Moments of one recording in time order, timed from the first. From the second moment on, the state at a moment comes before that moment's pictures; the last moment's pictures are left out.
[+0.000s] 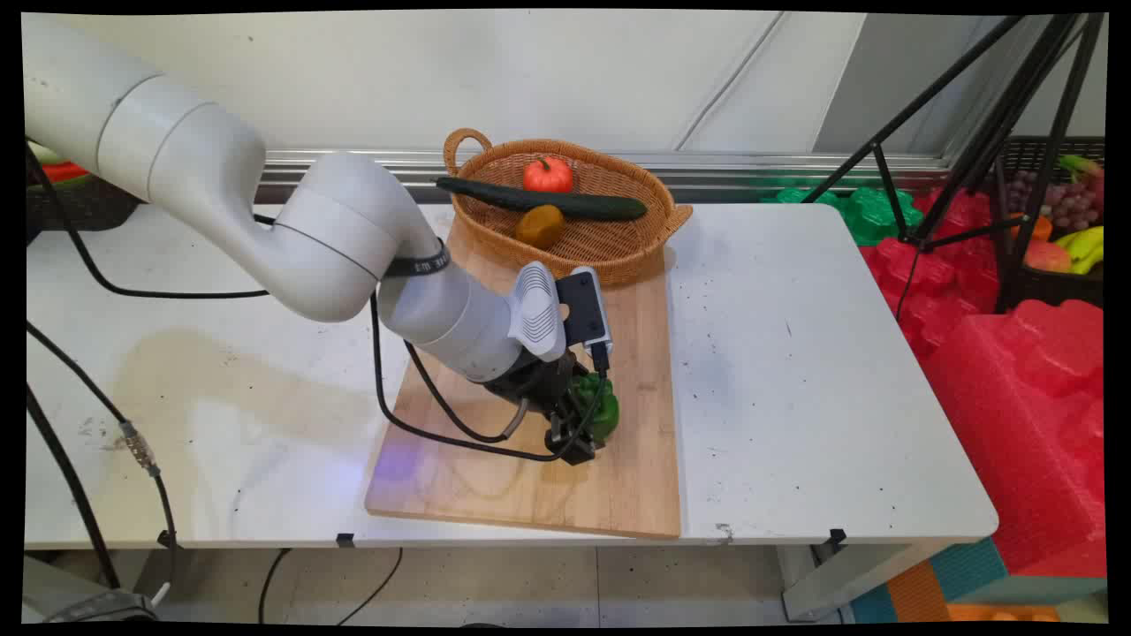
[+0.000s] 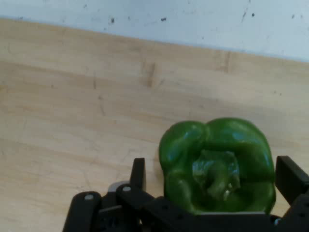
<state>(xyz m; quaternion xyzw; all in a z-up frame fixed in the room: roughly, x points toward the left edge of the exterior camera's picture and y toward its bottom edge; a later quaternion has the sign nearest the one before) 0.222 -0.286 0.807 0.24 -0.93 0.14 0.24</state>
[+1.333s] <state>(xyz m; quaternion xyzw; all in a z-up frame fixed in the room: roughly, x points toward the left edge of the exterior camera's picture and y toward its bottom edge) 0.325 -0.282 0.926 0.29 -0.88 0.22 0.30</state>
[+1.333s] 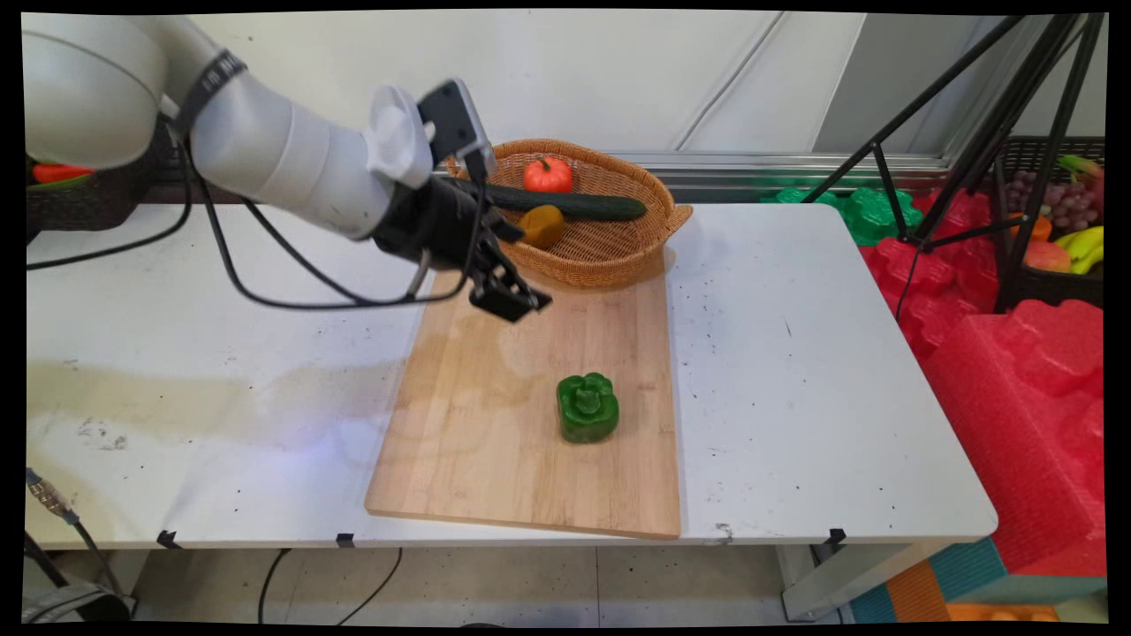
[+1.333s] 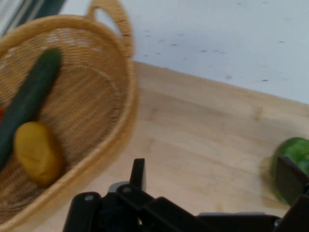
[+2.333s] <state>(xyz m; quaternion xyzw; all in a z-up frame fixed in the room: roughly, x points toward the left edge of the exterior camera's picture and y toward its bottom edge) 0.331 -0.413 0.911 0.41 -0.84 0.27 0.24</state>
